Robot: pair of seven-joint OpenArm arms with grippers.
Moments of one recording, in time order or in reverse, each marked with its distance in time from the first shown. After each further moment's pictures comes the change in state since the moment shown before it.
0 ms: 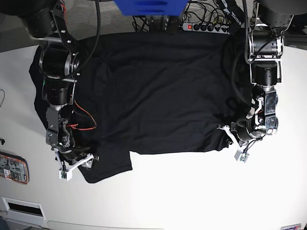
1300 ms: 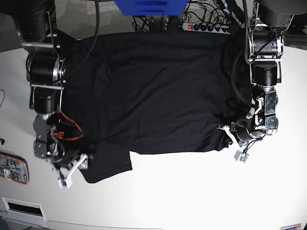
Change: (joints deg) left arm -0.1 0.0 0.0 0.0 0.2 -0.1 0.2; right arm 4.9 5.9 -6.4 -0.2 0.2 11.9 -11.3
